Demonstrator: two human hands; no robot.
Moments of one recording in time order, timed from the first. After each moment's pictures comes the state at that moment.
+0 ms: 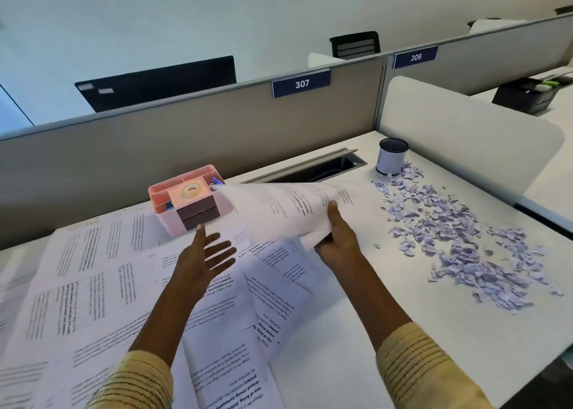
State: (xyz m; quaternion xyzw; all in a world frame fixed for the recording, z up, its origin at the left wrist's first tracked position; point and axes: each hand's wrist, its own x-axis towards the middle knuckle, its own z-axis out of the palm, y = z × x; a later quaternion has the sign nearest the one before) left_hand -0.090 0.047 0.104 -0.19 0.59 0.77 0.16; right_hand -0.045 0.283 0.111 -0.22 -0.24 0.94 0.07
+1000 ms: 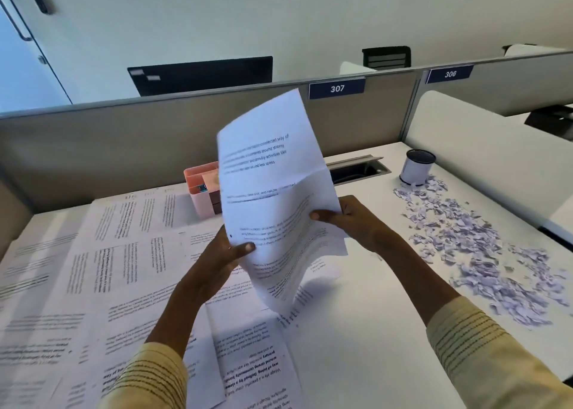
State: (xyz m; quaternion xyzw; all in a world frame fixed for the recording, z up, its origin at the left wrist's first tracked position) left_hand -0.046 0.005 0.105 0.16 0.63 0.73 0.20; right_hand -0.033 0.277 0.153 0.07 -0.77 0.63 -0.04
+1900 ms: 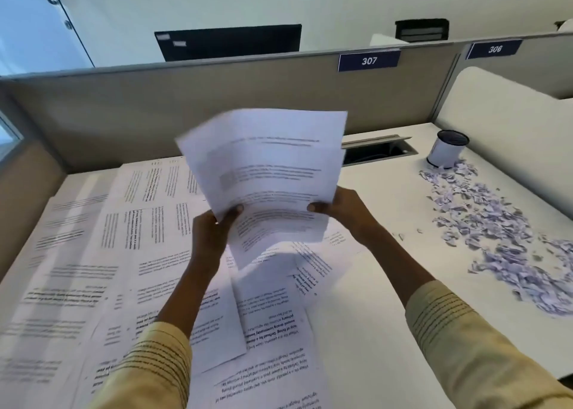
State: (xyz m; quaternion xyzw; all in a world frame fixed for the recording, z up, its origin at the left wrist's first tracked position) left_hand -0.024 -0.031 0.094 -0.07 0.73 0.67 -0.10; right_hand -0.040 0.229 0.107 0.03 -0.77 0.64 -0.03
